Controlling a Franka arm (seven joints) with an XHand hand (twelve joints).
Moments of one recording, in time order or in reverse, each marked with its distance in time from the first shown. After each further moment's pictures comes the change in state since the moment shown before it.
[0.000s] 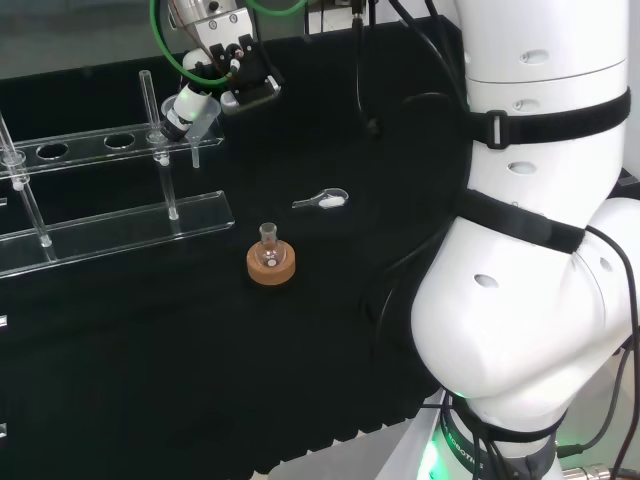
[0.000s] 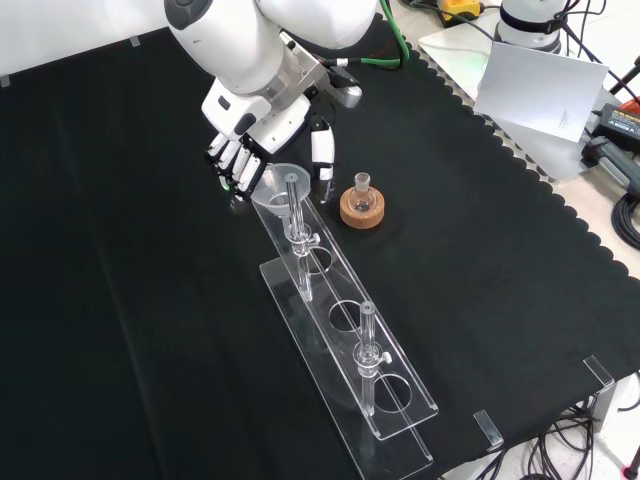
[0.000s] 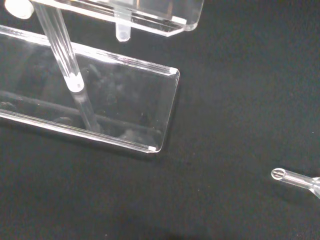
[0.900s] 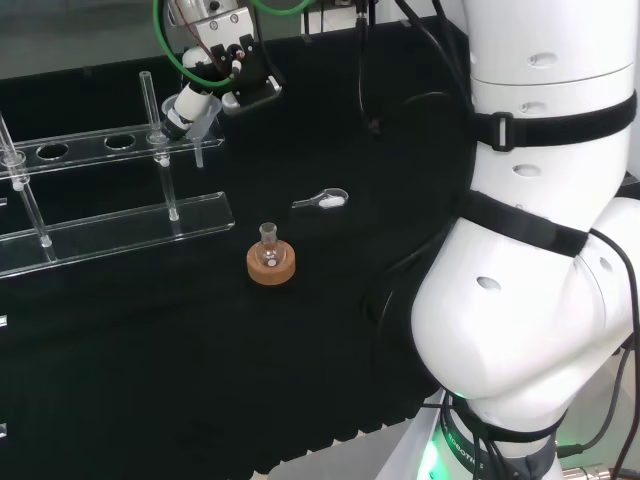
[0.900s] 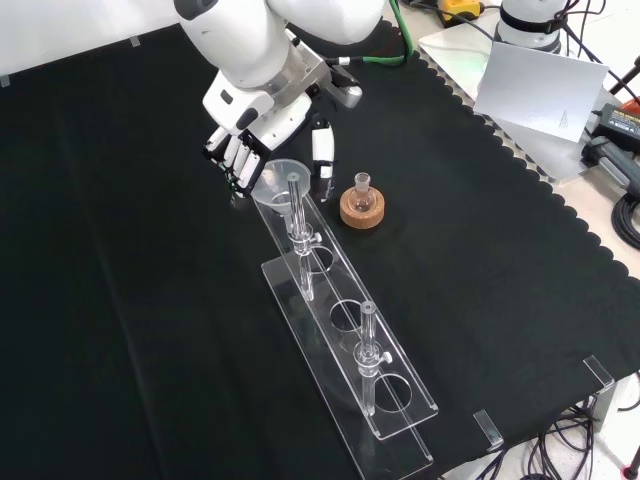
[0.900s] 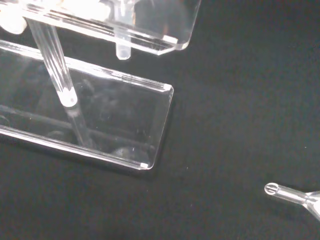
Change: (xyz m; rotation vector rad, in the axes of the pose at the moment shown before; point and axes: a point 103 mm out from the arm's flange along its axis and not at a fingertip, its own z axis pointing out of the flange) arm -0.002 -0.001 -0.003 -0.050 -0.016 0.007
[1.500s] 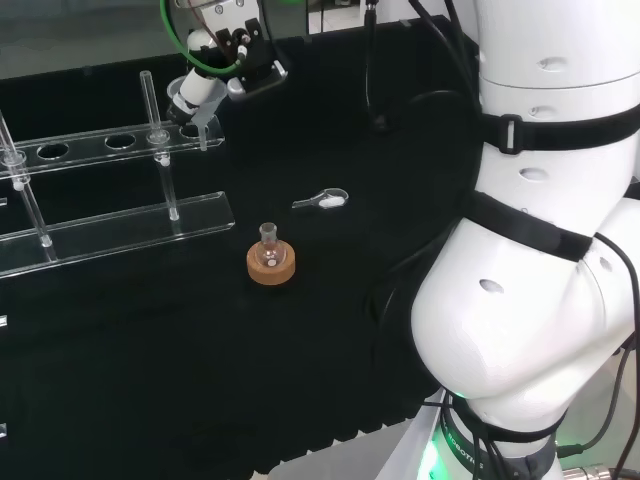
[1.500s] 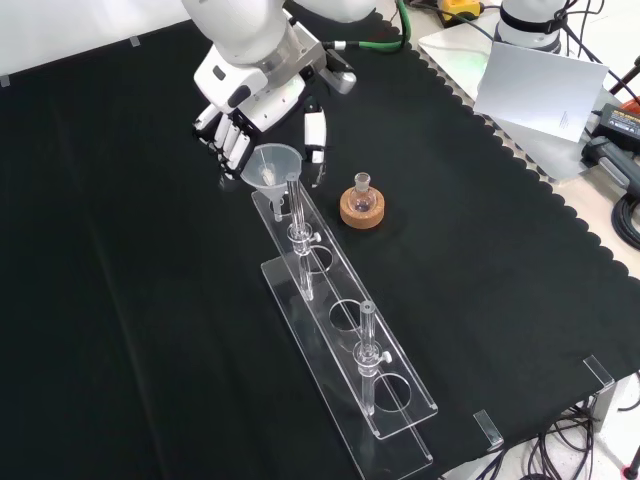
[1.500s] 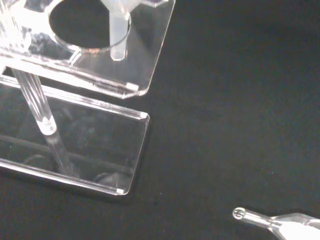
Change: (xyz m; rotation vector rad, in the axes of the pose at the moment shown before) arm -0.016 -0.008 -0.026 -0.057 -0.022 0.029
